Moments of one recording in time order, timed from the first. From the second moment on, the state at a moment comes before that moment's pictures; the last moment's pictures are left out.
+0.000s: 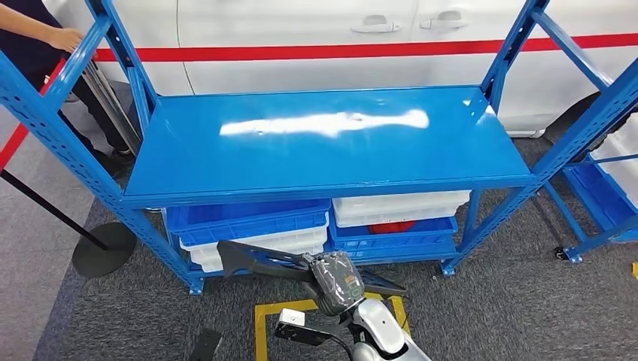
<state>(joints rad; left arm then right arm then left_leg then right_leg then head) -0.20 -0.24 0.85 -0.20 -1.21 0.14 -0.33 -0.16 0.07 0.58 -1.22 1.04 -0.51 -0.25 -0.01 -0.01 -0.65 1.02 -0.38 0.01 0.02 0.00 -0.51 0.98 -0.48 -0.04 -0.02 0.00</state>
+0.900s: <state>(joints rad) -0.19 -0.23 0.85 -0.21 -1.16 0.12 -0.33 -0.18 0.09 0.58 -1.16 1.02 -0.44 -0.28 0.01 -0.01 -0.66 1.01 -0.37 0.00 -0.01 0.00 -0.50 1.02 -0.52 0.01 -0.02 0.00</state>
